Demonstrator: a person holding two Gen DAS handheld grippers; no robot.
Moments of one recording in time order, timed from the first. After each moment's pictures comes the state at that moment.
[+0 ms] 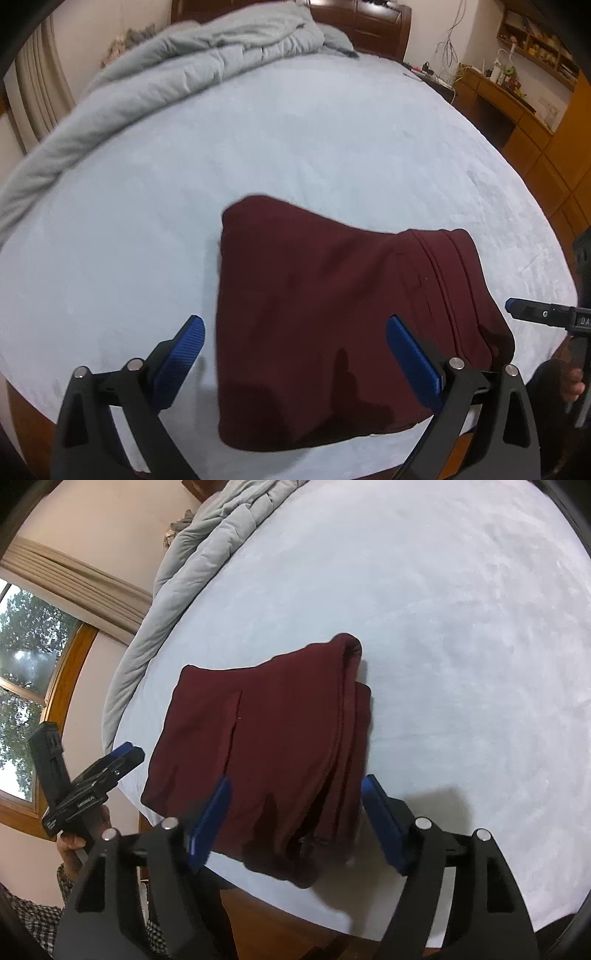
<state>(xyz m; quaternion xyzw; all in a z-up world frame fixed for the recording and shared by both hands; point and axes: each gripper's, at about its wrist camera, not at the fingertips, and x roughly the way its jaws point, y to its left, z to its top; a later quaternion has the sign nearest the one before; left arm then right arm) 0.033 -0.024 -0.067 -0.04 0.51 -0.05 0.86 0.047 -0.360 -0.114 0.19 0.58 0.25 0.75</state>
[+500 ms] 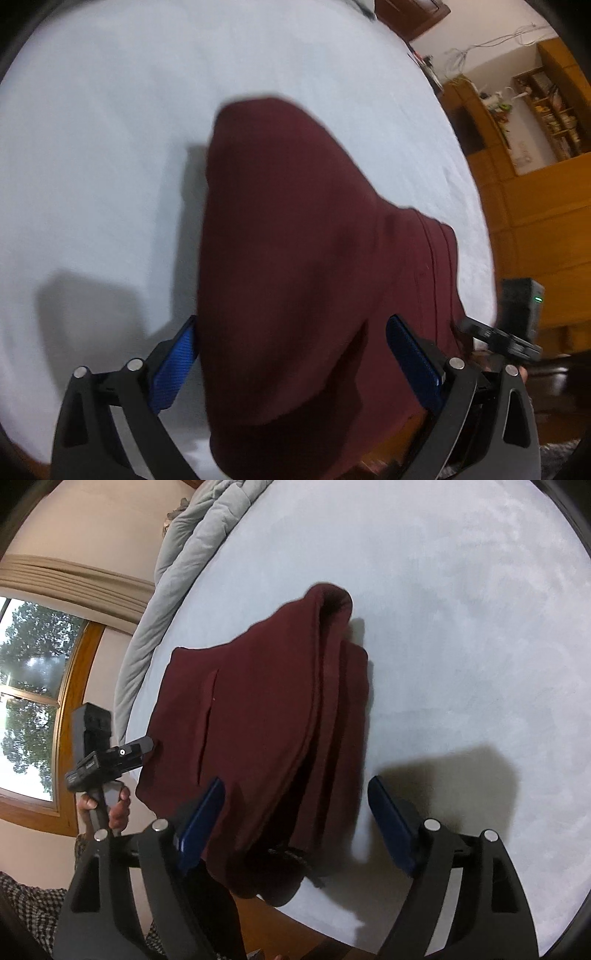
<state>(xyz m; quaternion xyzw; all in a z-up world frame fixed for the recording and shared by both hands) 0.067 0.043 -0.150 -0.24 0.61 -0.18 0.73 0.061 -0.360 -0.162 0.22 0.61 0.28 0.71</state>
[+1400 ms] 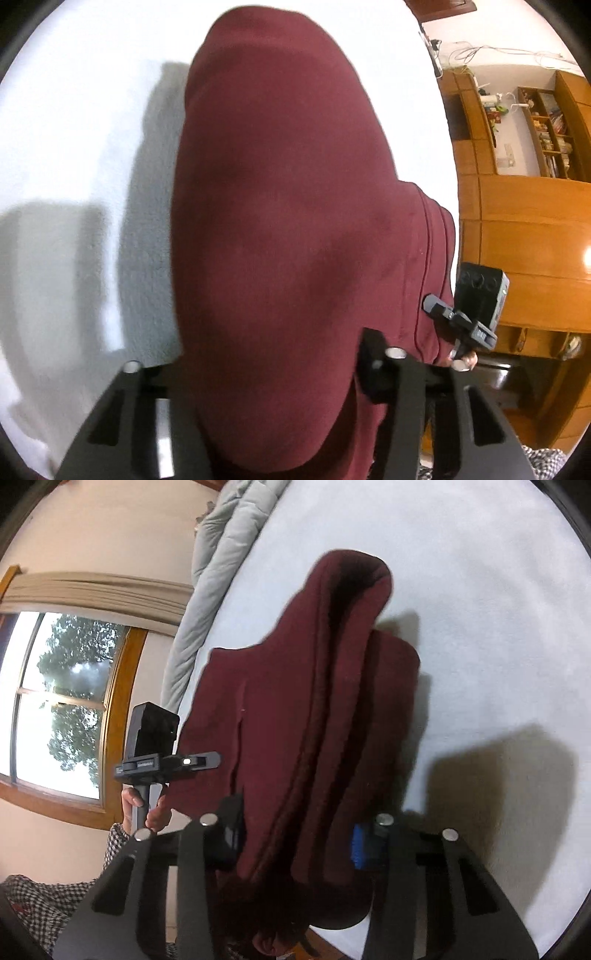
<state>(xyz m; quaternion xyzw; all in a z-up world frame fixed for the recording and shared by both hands) 0.062 0.049 -0.177 -0.32 0.66 -0.22 0.64 0.068 -0.349 -0.166 0.29 0.59 0.36 0.67</state>
